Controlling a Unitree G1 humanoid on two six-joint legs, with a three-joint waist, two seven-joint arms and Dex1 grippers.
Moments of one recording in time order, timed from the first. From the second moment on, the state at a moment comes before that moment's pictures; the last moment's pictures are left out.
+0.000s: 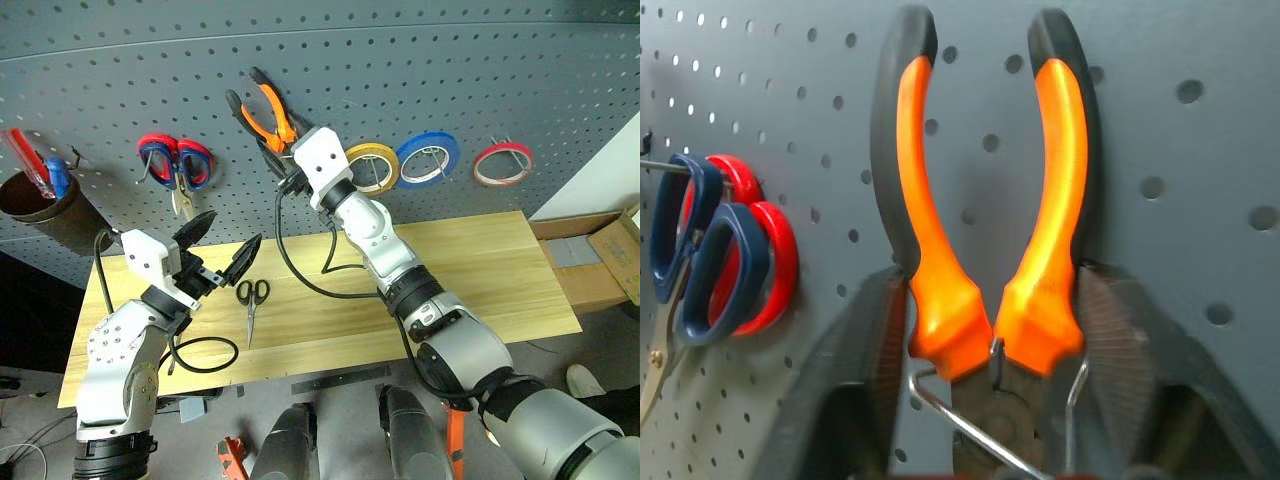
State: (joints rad) left arm -0.08 0.45 0.28 -0.27 -0.47 0.13 -0.60; right arm -1.10 0.12 0.21 0.82 -0.11 -0.46 0.17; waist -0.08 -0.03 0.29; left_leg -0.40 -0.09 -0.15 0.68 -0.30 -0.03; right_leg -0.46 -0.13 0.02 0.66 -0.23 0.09
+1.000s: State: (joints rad) left arm -0.16 0.39 0.02 -0.15 -0.18 0.89 -0.19; right arm -0.50 -0.26 0.16 -0.55 0.52 0.95 0.39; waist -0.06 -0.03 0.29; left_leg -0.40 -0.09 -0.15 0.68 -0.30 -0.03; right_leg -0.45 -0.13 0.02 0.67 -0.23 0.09
